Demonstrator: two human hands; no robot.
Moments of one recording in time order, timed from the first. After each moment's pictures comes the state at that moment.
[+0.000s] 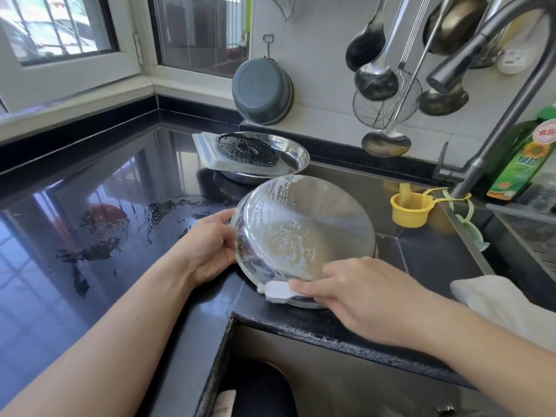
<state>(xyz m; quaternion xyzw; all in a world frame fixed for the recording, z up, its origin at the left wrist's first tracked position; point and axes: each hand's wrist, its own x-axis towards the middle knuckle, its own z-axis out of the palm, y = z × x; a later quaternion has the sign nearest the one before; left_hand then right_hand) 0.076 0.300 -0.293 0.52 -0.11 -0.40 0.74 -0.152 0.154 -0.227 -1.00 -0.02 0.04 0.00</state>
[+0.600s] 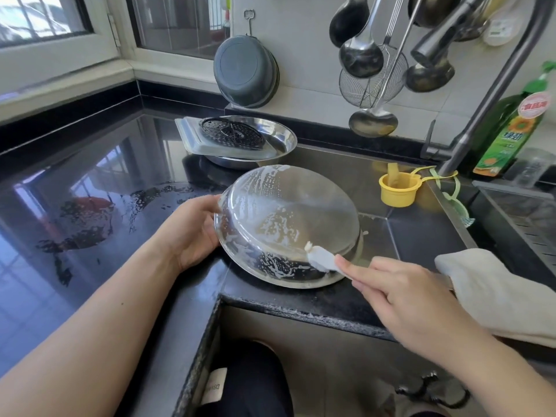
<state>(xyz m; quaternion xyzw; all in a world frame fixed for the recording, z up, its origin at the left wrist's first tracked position) 0.068 0.301 -0.283 0.48 -0.11 -0.43 0.75 -0.225 0.140 -0.258 -0.98 0.14 -0.12 0.10</state>
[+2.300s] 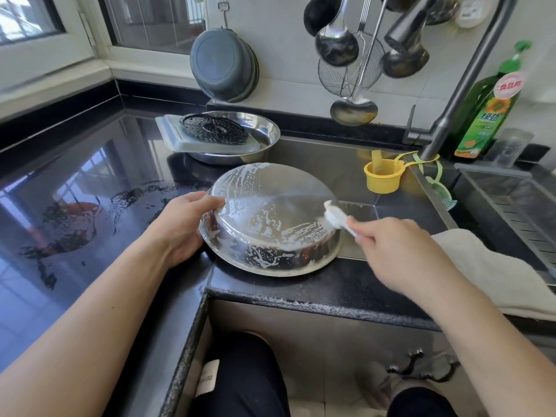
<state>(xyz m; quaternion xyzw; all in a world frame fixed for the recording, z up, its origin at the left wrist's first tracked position) 0.063 0.291 -0.283 0.60 -0.12 -0.36 0.70 -0.201 0.118 -0.232 -0.92 0.38 -0.03 0.11</state>
